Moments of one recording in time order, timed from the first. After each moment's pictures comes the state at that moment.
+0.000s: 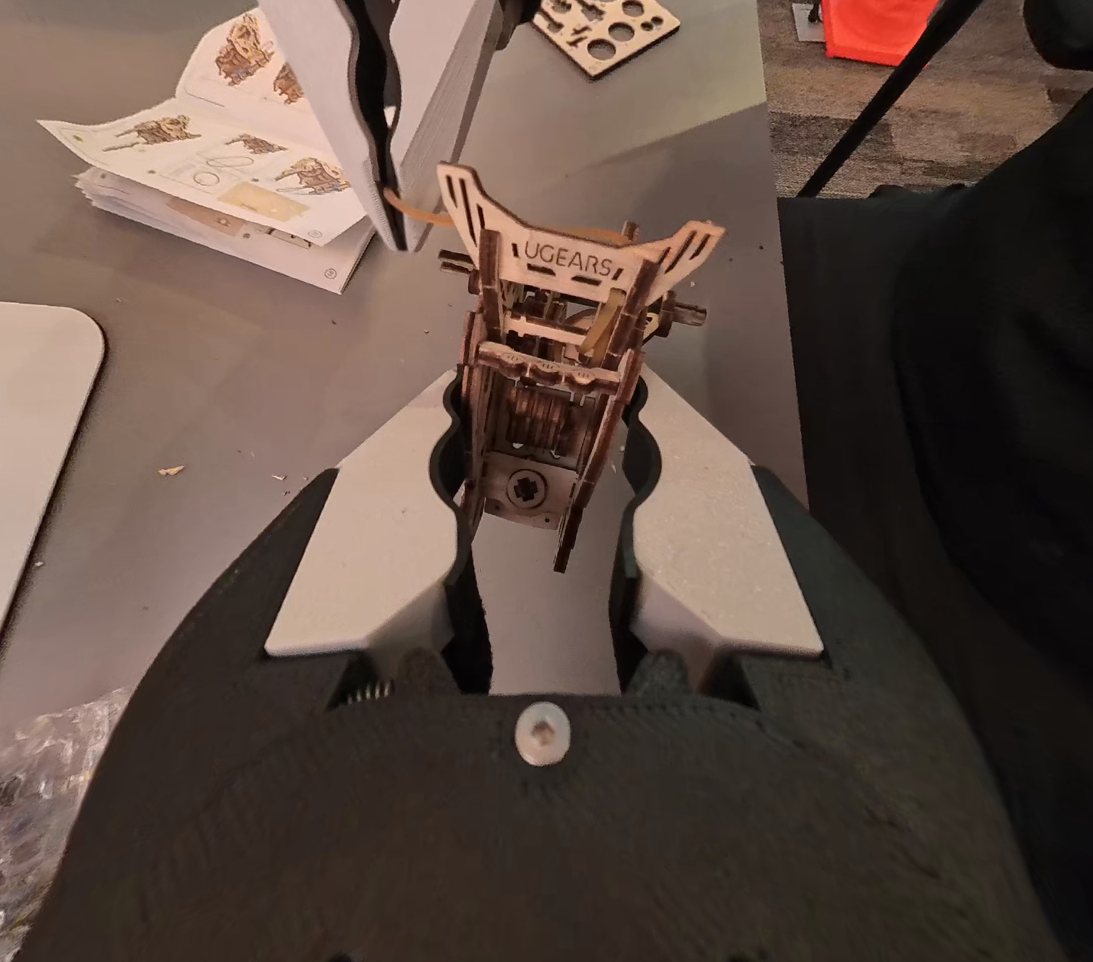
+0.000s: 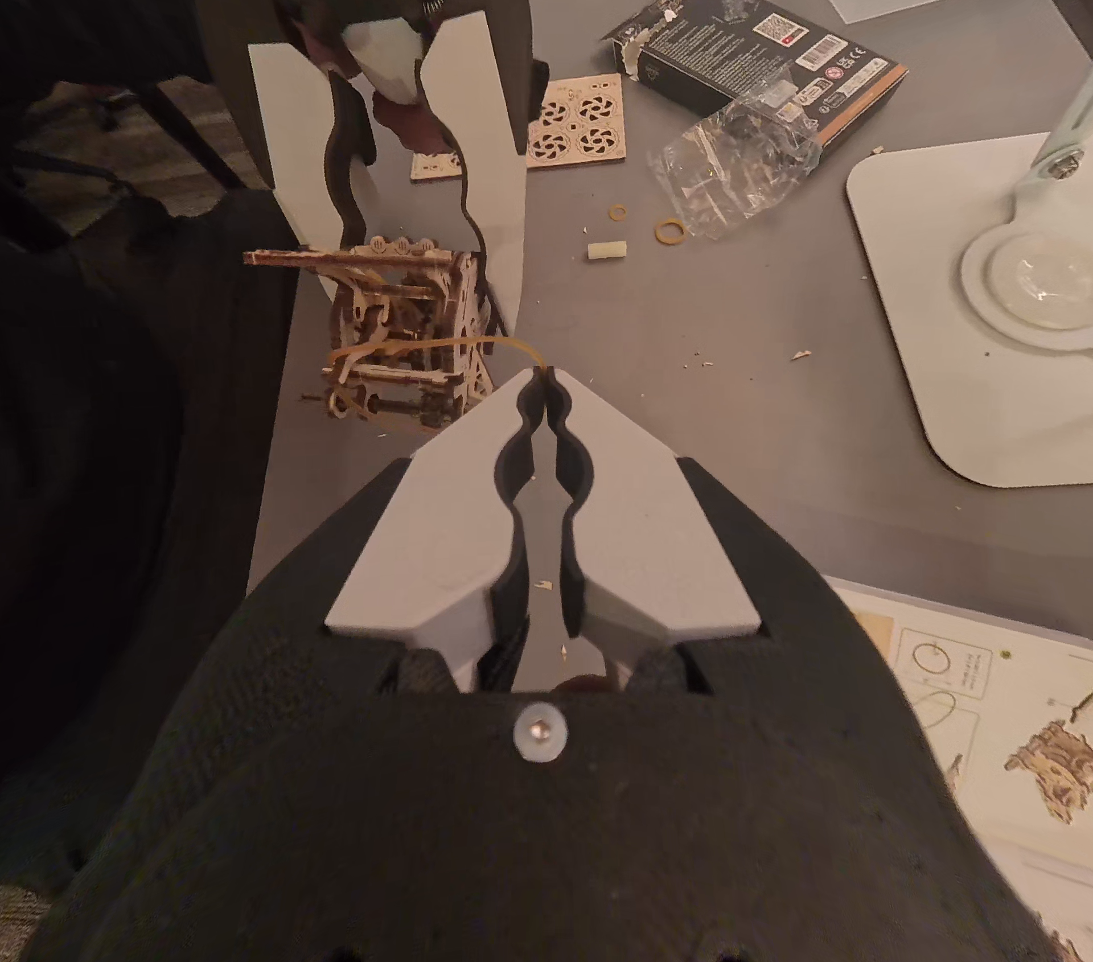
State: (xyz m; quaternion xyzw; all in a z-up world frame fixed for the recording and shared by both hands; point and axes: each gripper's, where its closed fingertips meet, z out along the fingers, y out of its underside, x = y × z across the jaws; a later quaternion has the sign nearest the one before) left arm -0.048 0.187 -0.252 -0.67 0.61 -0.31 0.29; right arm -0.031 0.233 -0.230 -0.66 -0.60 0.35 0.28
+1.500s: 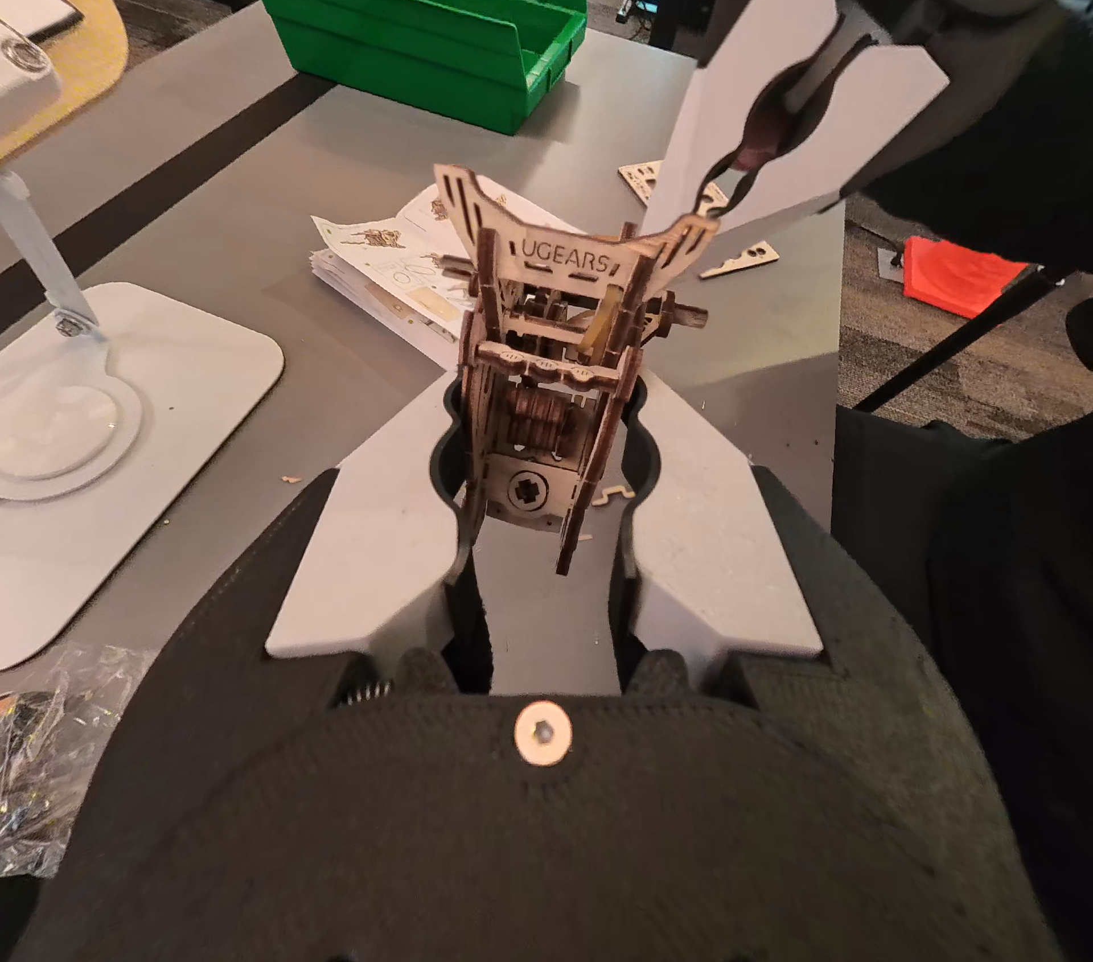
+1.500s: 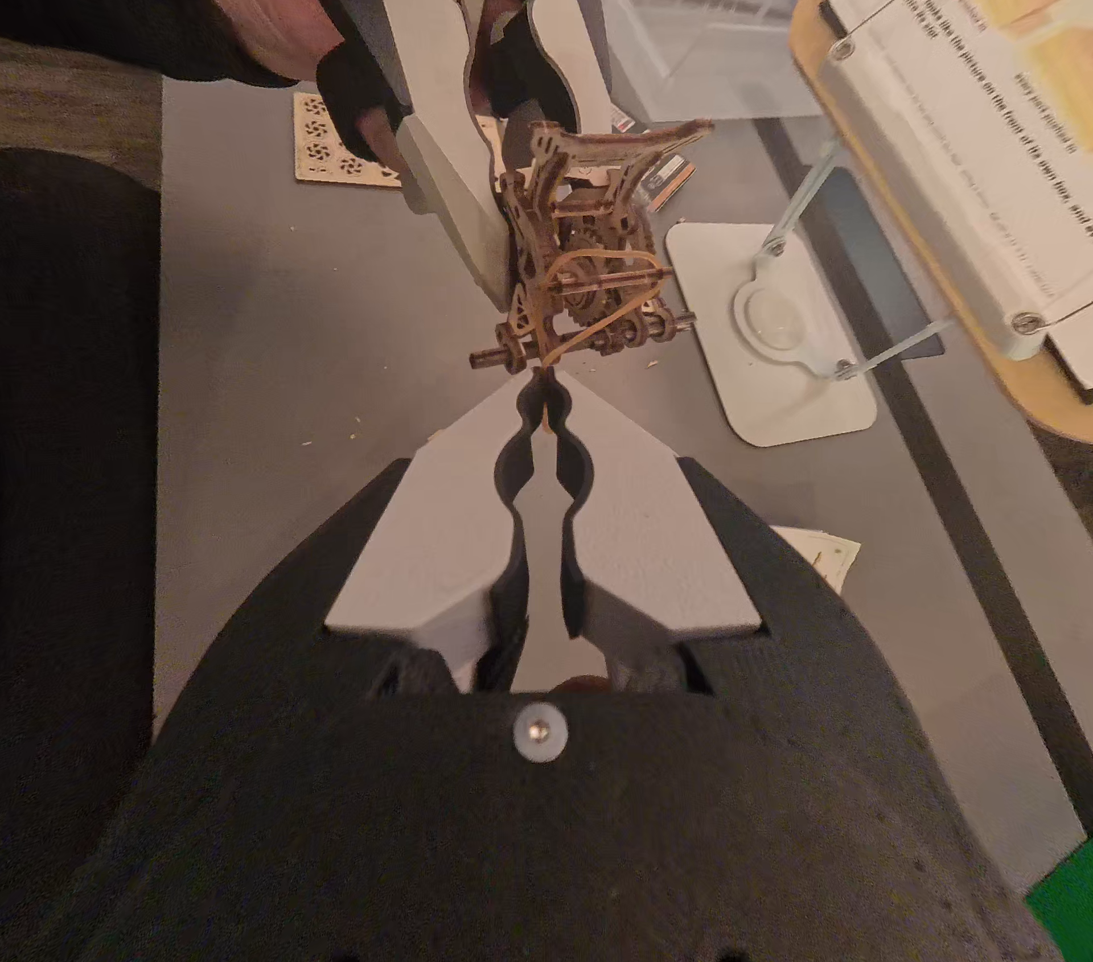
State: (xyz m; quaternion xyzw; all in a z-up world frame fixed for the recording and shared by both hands) left arm -0.043 0.233 -0.195 -0.72 0.46 -0.33 0.41; right arm -0.015 0.215 -0.184 -0.65 -0.60 0.18 0.43
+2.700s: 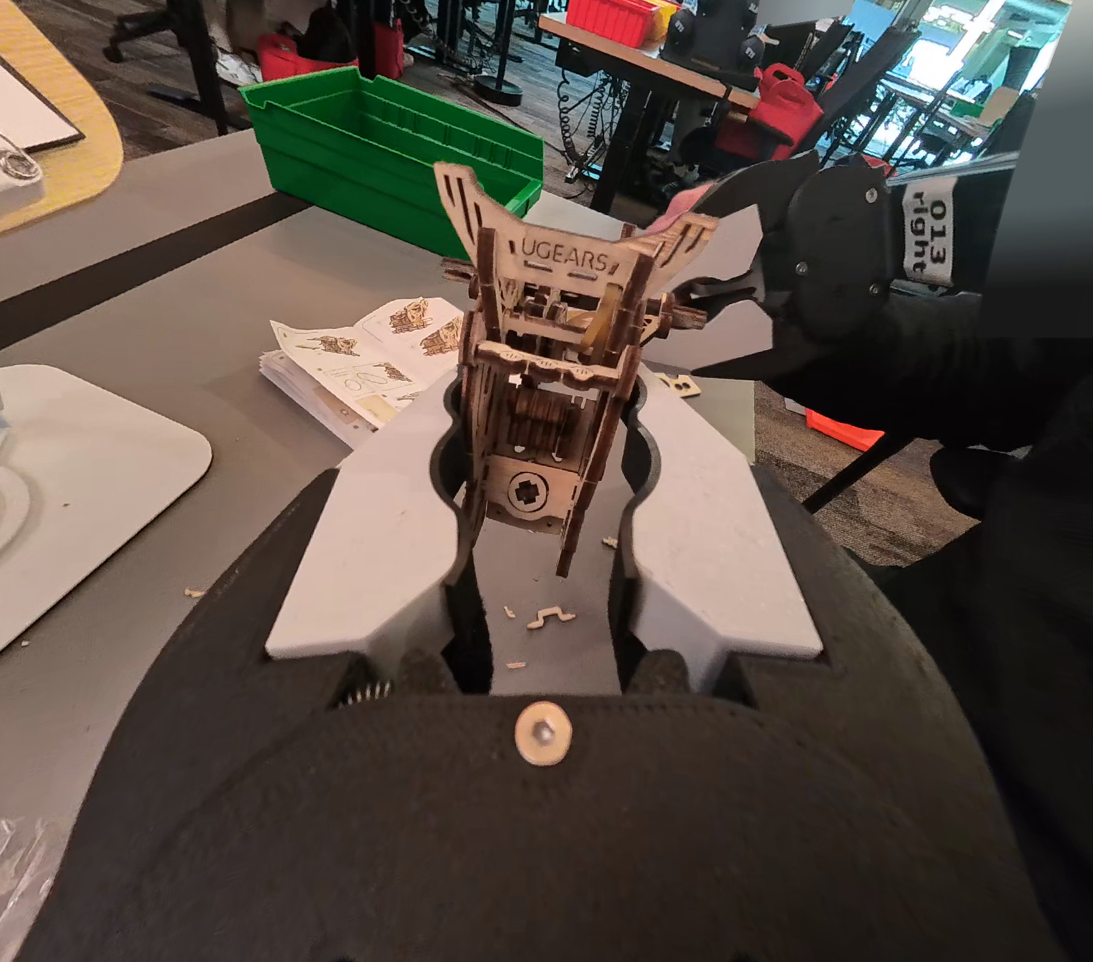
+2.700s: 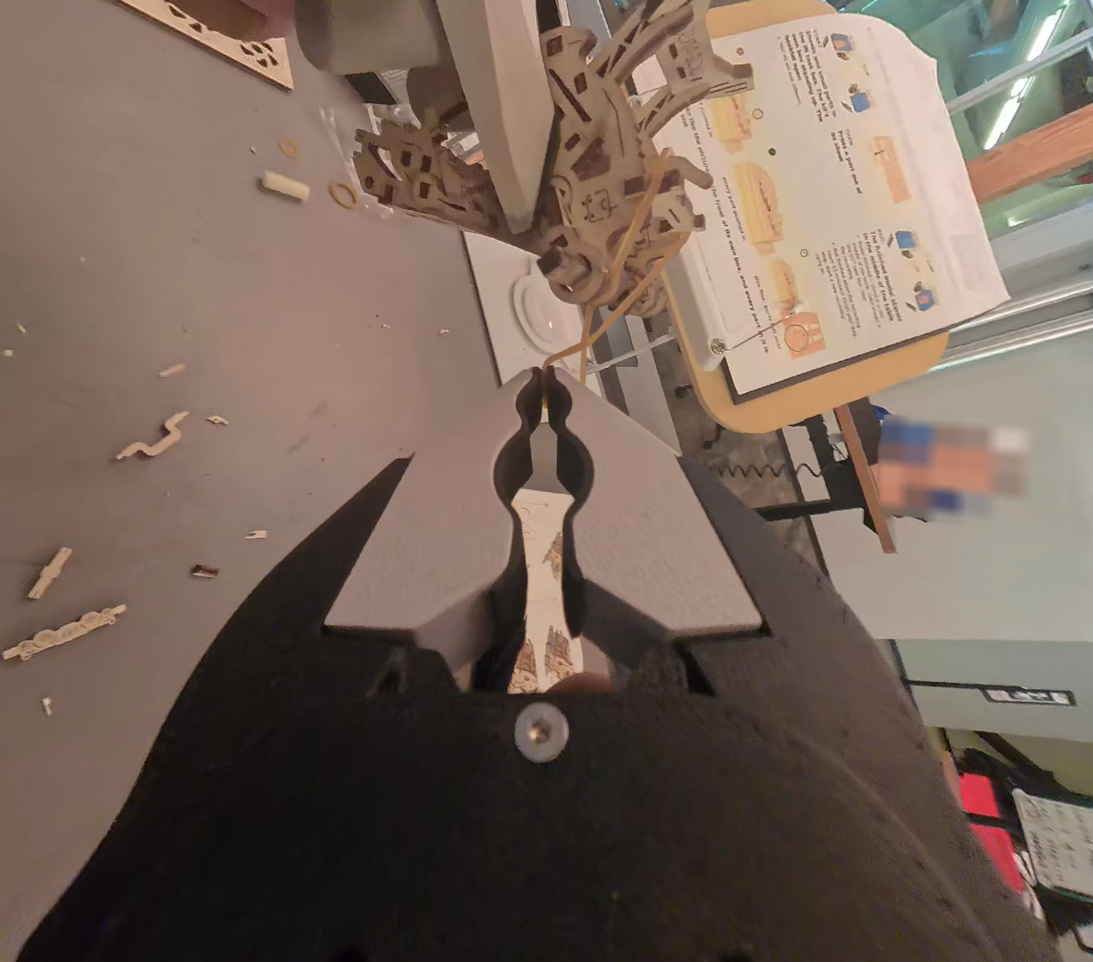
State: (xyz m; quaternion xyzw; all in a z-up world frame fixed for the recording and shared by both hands) left arm -0.016 0.233 -0.155 -0.68 0.39 -0.44 0.44; right arm 0.009 0.245 -0.175 -0.55 -0.61 -0.07 0.57
